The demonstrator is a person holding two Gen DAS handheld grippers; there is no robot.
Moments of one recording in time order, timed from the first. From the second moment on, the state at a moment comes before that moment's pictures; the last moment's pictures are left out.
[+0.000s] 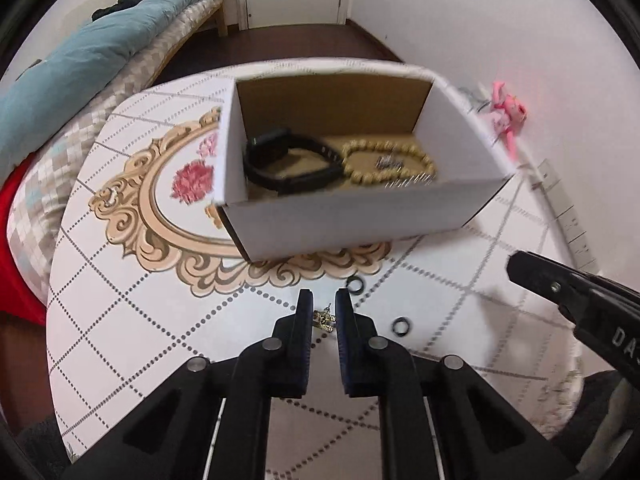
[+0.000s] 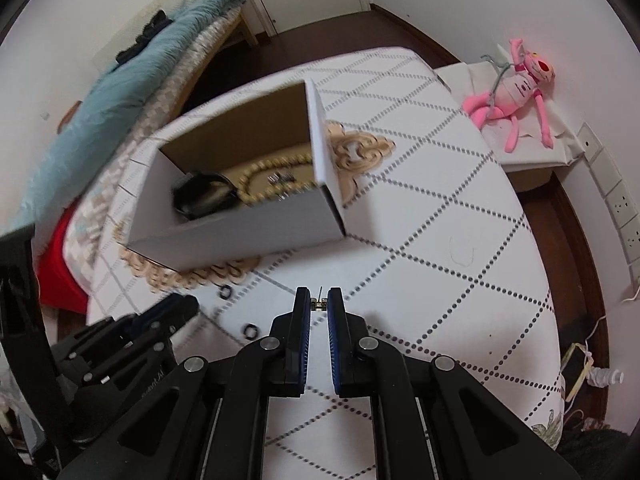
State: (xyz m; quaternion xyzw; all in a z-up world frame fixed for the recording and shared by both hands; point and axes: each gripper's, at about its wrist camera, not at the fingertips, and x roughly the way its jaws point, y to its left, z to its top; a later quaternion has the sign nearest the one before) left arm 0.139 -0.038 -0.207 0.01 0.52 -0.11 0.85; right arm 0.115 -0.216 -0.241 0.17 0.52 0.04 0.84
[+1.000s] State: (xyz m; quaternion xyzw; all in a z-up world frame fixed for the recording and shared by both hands) left arm 0.297 -0.024 -0.144 0.01 0.54 -0.07 0.84; right arm 0.285 -0.214 -0.199 0.10 0.56 0.06 0.82
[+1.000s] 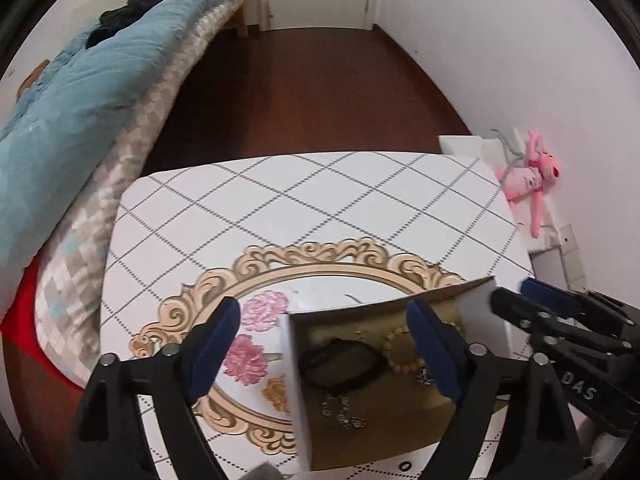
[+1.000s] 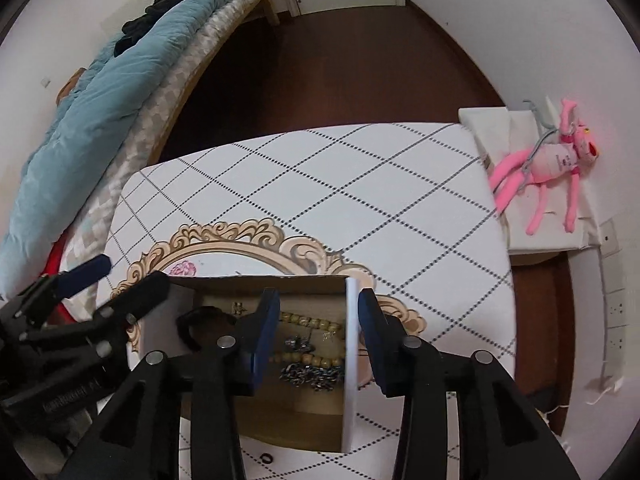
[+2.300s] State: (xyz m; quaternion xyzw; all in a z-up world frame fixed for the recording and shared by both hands) left arm 0.153 0.016 -0.181 0.04 0.59 -0.01 0.81; right arm 0.139 -0.180 -0.204 0.02 0.56 0.02 0.83
